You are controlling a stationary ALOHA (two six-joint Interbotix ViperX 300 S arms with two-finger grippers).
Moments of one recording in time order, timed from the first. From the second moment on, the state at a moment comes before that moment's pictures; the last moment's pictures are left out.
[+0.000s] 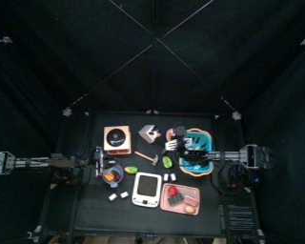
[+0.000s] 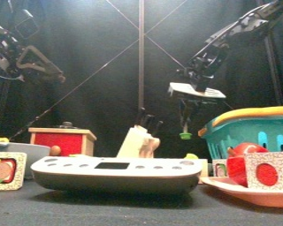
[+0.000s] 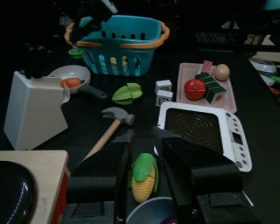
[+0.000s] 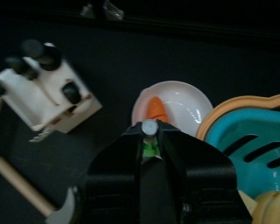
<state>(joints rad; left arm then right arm) 0.17 -0.88 1.27 0.39 -0.17 -0.35 -0.25 -0.04 0.55 -1.00 0.86 1.74</state>
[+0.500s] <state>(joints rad) 0.17 -0.88 1.27 0.39 -0.17 -0.35 -0.33 0.03 0.49 -0.93 0.87 1.65</state>
